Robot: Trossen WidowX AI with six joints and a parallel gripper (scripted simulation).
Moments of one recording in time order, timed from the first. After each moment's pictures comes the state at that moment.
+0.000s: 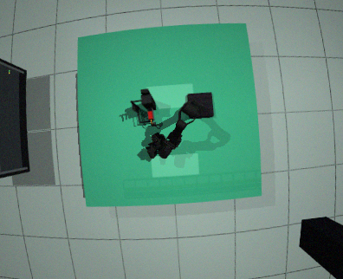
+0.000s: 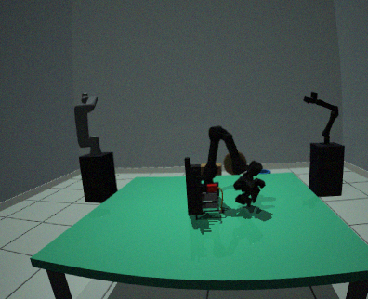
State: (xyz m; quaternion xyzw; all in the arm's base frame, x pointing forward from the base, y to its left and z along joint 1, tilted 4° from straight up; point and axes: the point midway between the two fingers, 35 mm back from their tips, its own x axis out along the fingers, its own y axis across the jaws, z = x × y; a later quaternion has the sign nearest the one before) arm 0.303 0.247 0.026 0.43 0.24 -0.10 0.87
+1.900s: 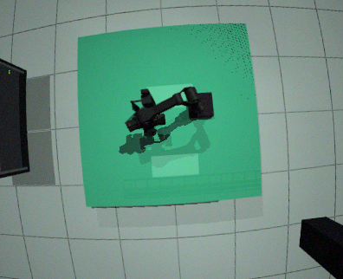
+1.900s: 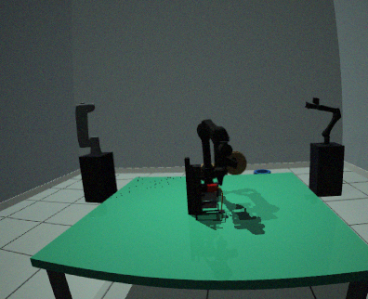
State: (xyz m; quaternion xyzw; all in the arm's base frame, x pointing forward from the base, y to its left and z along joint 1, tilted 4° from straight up) arm 0.290 0.104 0.147 -0.55 0.48 0.50 0.47
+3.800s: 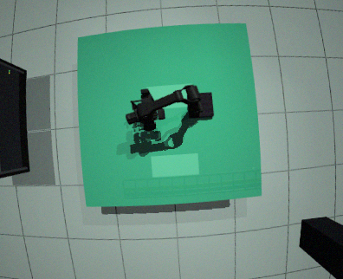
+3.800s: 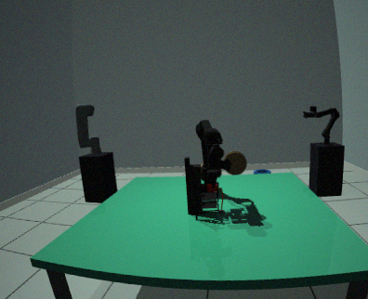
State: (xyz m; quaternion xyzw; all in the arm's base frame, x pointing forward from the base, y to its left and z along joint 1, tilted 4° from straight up) arm 0.293 0.070 0.140 -0.55 0.49 0.49 0.46
